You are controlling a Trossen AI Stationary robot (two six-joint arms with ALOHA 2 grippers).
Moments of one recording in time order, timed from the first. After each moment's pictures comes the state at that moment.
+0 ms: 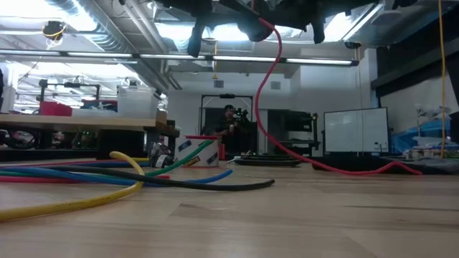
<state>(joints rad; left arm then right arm) -0.13 1.50 0.94 0.43 -0.43 -0.76 0.06 1.24 0.77 0.39 0.50 0.18</state>
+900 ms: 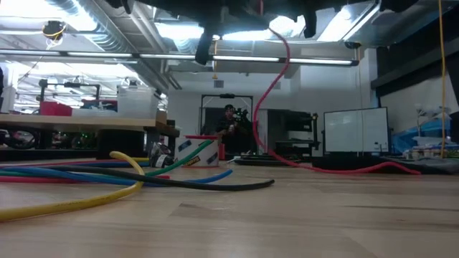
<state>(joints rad) -0.15 1.60 0.95 0.49 -0.43 -0.68 0.05 1.29 0.77 0.62 0.48 0.15</state>
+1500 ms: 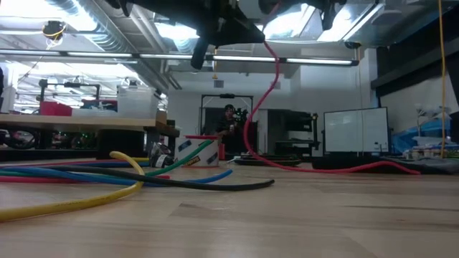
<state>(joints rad) -0.13 1.59 0.95 0.41 -0.46 -0.60 0.05 1.03 0.77 0.18 0.20 0.23</state>
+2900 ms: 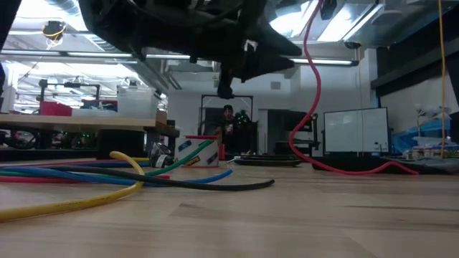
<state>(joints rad) -0.21 1.91 0.94 0.90 -0.43 -0.47 0.05 1.00 0.77 0.21 0.09 0.20</state>
